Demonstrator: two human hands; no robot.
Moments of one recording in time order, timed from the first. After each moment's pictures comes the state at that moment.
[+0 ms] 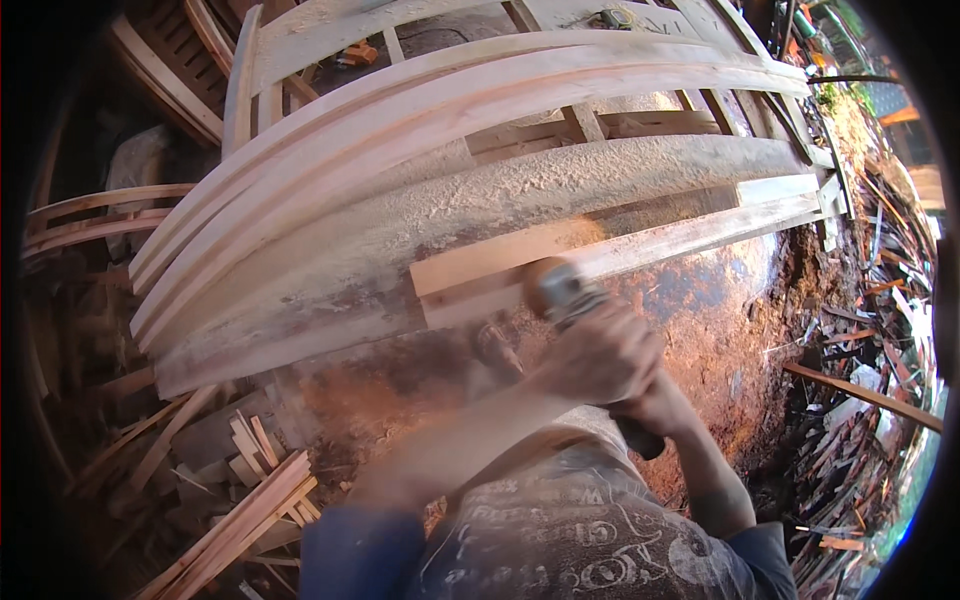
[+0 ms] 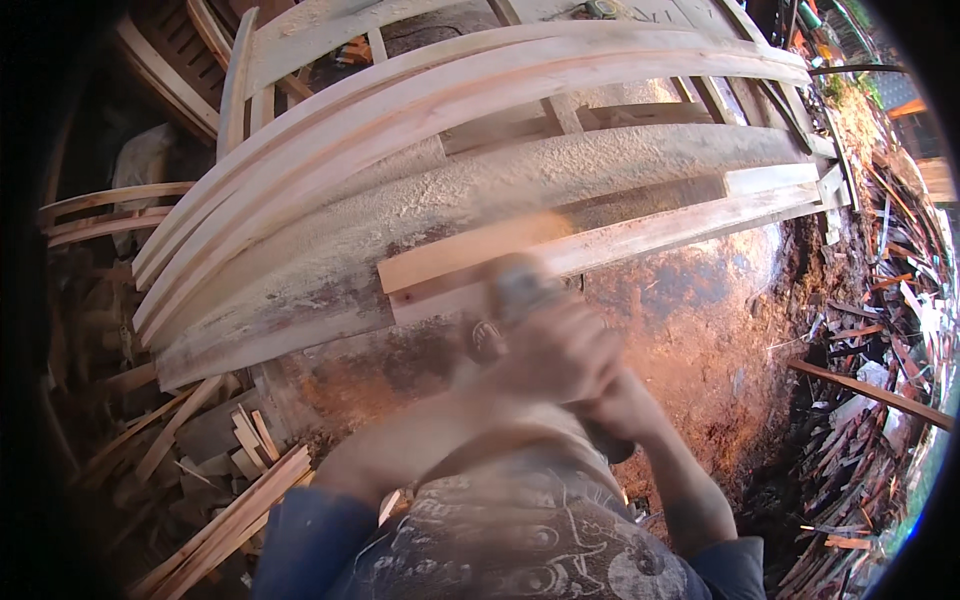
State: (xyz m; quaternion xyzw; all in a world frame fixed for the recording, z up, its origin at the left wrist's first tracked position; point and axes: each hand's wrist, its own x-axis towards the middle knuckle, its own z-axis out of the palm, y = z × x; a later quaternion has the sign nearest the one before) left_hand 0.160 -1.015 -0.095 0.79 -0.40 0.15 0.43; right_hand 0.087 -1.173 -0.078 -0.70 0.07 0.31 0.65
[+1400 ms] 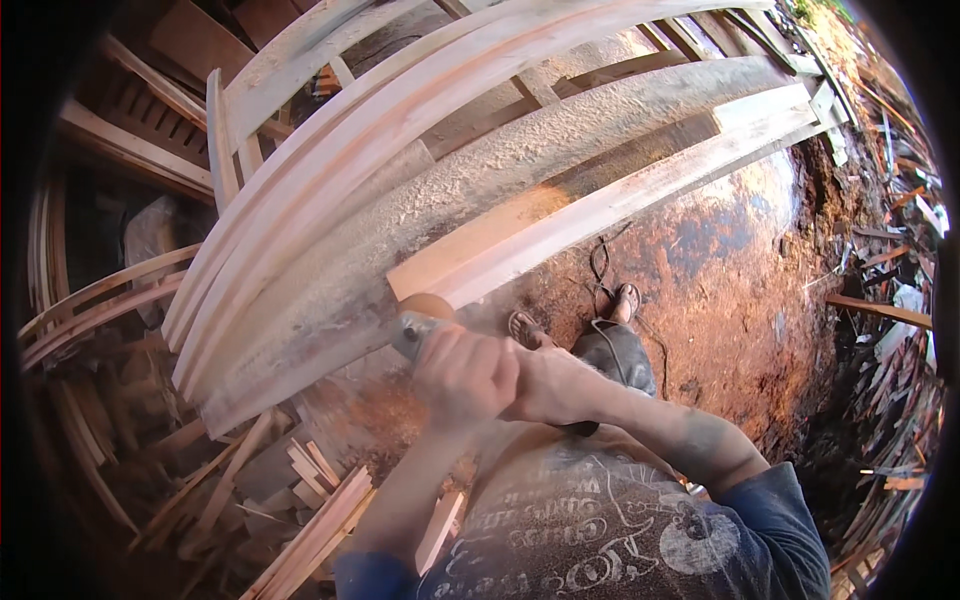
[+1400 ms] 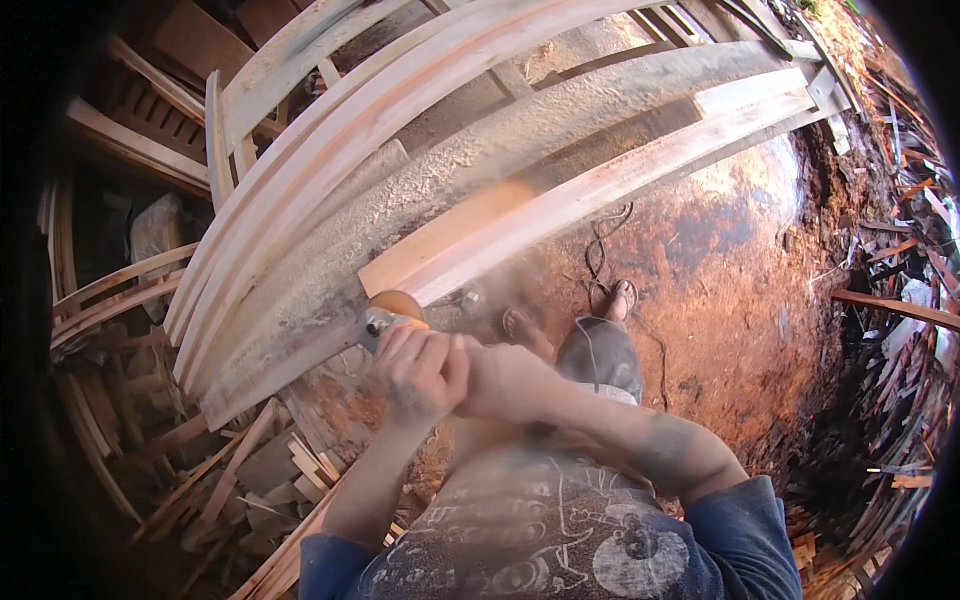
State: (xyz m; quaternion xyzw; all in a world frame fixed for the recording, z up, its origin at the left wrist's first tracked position) left_hand 0.118 -0.918 -0.084 0.92 -0.26 0.16 0.24; right_hand 0.090 -1.085 -0.096 -0.83 -0.14 0.29 0.46
